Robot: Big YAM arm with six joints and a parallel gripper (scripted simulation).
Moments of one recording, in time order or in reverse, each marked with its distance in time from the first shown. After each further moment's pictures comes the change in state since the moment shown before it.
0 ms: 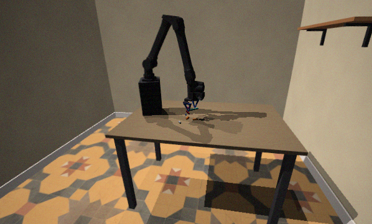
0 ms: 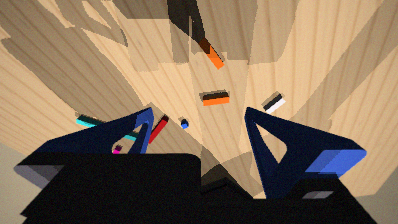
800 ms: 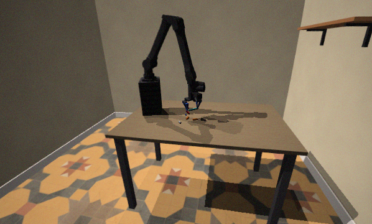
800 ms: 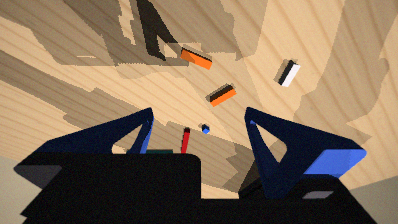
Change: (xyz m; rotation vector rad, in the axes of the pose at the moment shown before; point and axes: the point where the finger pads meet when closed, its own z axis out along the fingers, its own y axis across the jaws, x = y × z) arm -0.009 -0.003 0.000 -0.001 -0.002 0.467
